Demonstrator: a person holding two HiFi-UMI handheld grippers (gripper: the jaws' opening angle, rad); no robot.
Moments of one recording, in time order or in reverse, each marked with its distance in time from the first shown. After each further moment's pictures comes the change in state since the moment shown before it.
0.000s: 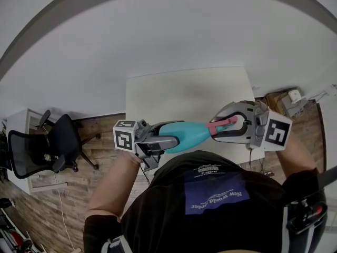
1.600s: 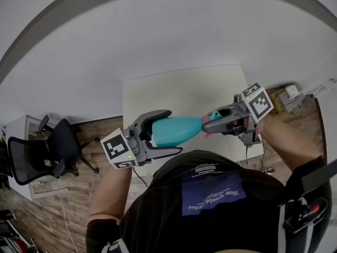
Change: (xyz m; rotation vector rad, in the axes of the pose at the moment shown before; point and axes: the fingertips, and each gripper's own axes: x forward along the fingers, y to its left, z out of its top) left arm -0.008 -0.018 -0.003 0.809 0.219 0.242; right arm 0.027 -0.017 -0.035 1.237 -0.202 0.242
